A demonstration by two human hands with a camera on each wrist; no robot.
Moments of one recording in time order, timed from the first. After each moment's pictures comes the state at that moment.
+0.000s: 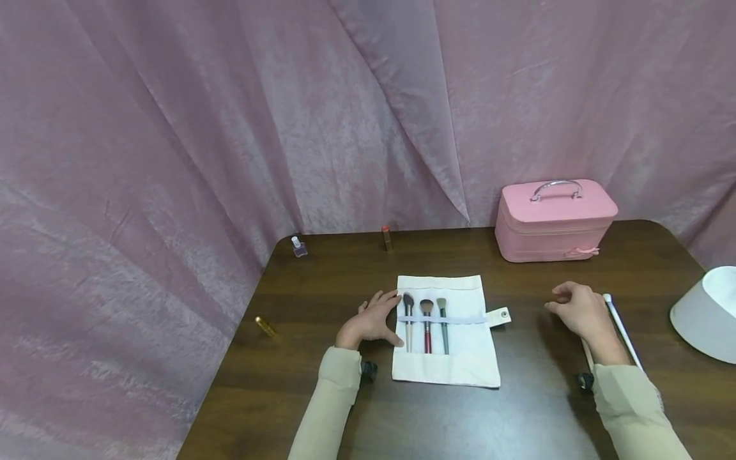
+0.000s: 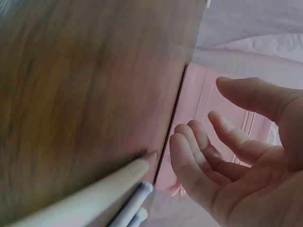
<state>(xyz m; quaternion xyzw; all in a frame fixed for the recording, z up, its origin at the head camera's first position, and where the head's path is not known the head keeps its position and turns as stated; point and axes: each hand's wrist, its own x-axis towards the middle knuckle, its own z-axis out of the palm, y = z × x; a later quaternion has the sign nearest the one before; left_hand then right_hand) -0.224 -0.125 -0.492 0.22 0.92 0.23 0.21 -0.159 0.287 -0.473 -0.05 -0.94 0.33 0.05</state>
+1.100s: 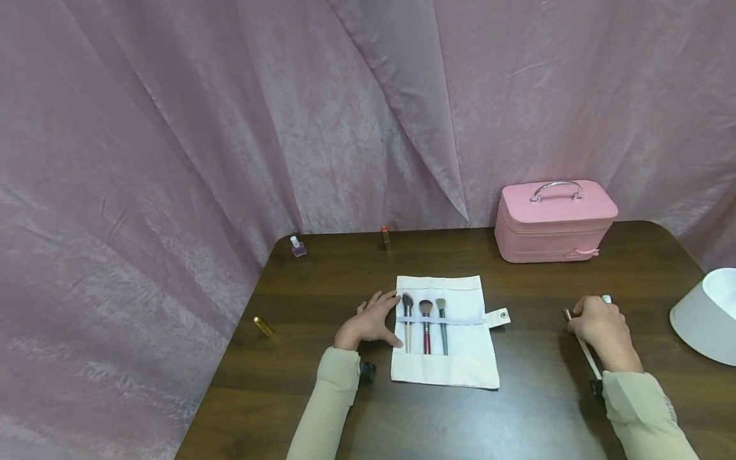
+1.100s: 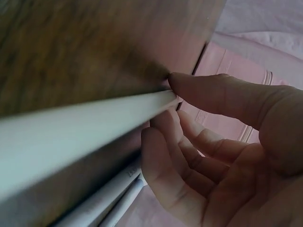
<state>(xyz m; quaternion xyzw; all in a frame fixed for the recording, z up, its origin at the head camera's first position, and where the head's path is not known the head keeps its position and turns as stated) -0.226 -0.125 -0.492 0.21 0.92 0.23 0.21 -0.149 0.314 -0.471 -0.08 -0.96 0.27 -0.04</state>
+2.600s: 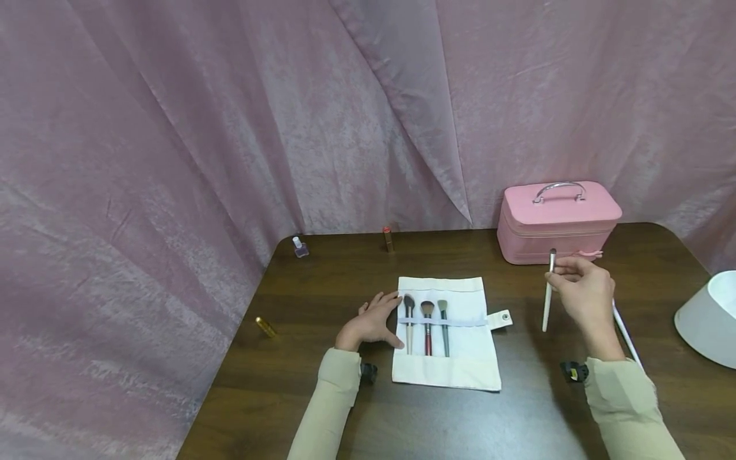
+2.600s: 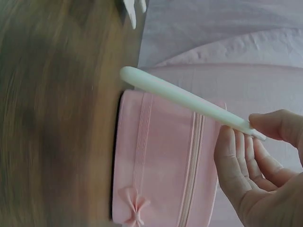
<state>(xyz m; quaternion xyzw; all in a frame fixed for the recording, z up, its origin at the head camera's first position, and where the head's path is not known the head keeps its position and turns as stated) -0.226 -0.126 -0.492 0.22 0.92 0.23 0.21 -0.170 0.260 -0.432 -0.11 -0.85 0.46 0.24</state>
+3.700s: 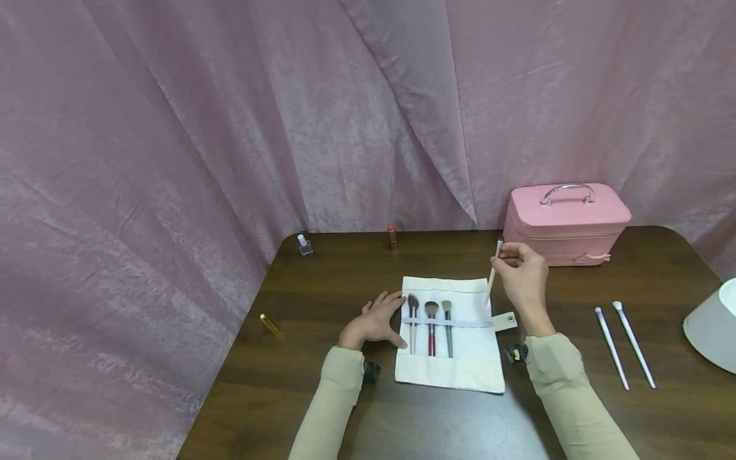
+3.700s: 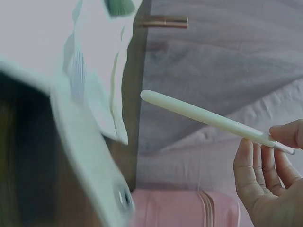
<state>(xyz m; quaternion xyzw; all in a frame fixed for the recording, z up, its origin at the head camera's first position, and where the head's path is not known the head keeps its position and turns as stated) -0.225 -0.127 -0.492 0.22 0.92 0.23 0.21 -0.218 0.175 -0.441 -0.07 -0.78 0.56 0.26</state>
